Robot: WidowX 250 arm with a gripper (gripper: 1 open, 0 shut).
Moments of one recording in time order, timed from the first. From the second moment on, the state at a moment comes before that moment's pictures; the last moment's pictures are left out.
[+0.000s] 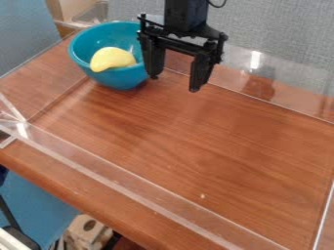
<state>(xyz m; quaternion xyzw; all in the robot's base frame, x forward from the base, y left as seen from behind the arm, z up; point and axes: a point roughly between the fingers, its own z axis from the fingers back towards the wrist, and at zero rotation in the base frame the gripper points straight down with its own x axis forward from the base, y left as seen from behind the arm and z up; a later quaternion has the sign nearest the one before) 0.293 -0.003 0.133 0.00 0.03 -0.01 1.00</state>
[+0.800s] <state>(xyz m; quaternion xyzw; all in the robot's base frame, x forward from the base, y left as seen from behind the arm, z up) 0.326 0.103 0.078 -0.01 0.04 -0.01 1.00</state>
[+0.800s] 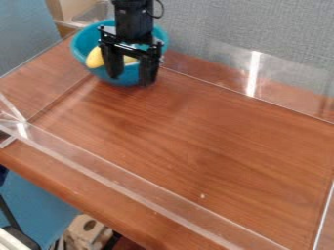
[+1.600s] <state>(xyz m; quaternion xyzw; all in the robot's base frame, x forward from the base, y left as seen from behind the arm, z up) 0.354 0.119 0.103 -0.01 0.03 0.03 1.00</state>
